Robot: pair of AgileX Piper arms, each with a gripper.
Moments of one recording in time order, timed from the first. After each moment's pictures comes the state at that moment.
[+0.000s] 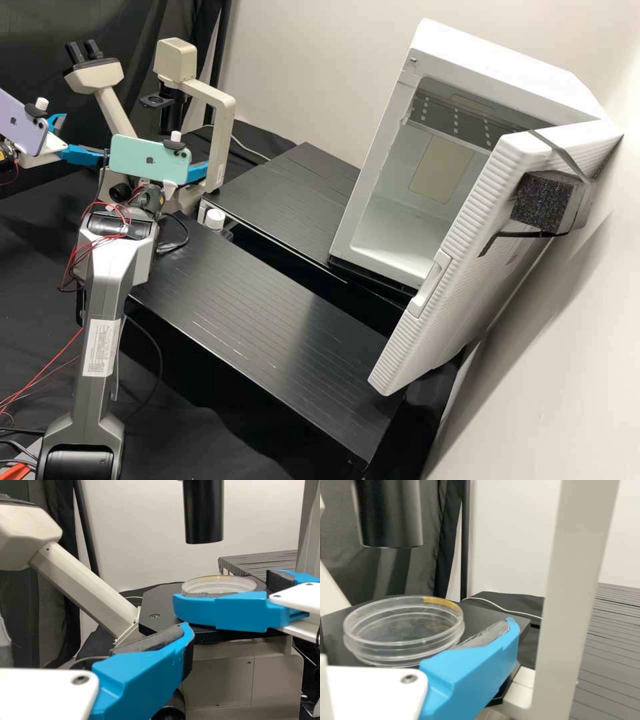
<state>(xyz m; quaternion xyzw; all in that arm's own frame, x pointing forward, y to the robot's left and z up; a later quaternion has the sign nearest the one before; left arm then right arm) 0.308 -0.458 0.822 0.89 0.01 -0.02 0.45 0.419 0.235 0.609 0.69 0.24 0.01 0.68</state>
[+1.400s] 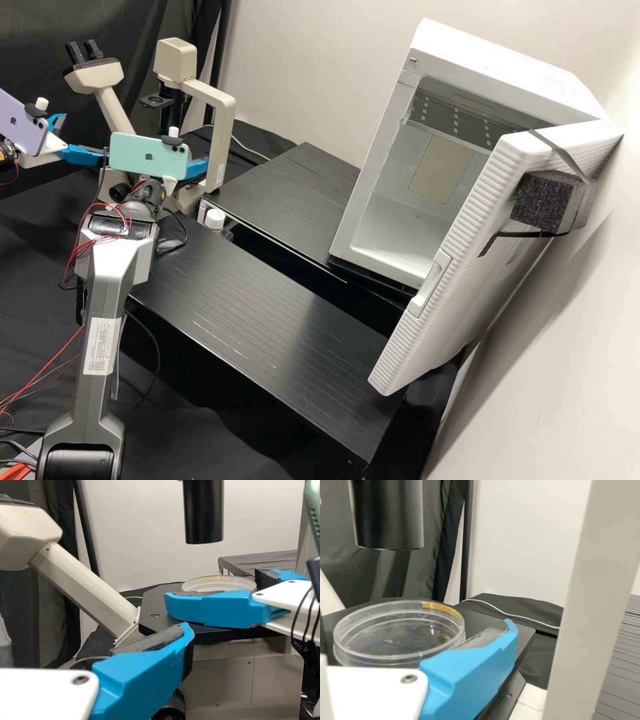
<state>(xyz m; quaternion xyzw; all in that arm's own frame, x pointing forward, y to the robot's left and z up) 0.308 -0.458 0.822 0.89 0.01 -0.02 0.45 0.431 0.243 0.604 0.66 0.25 -0.02 0.71</state>
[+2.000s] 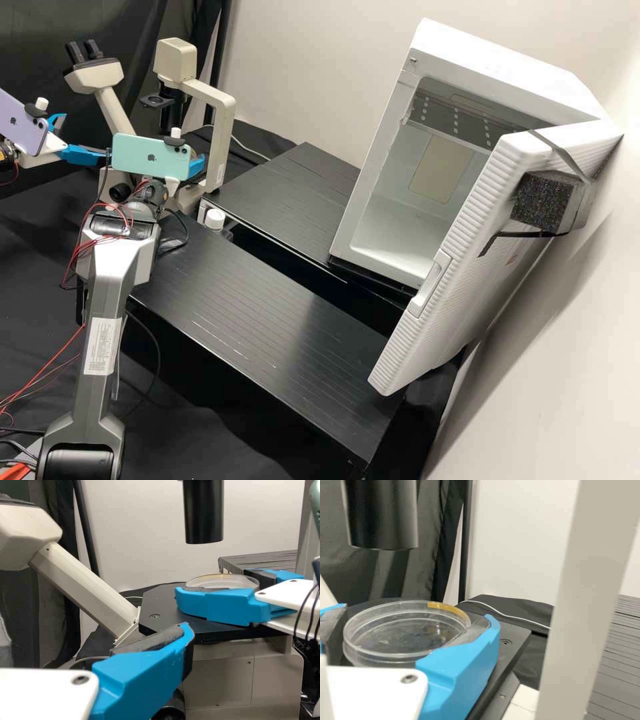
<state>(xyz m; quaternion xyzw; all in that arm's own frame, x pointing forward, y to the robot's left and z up) 0.308 -0.458 0.822 0.89 0.01 -0.02 0.45 0.434 0.239 0.607 0.66 0.24 -0.03 0.71</state>
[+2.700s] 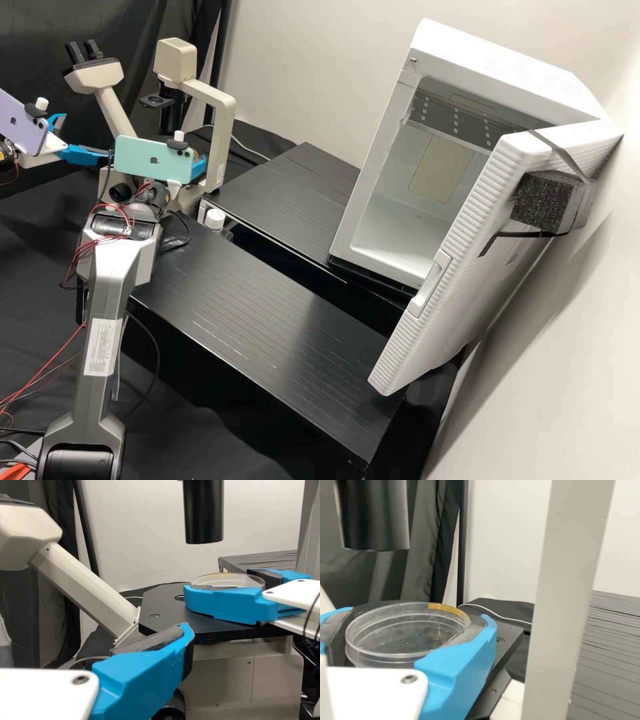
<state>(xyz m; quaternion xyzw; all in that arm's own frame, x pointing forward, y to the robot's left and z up) 0.308 -0.458 0.822 0.89 0.01 -0.02 0.45 0.430 0.233 0.612 0.67 0.24 -0.04 0.70</state>
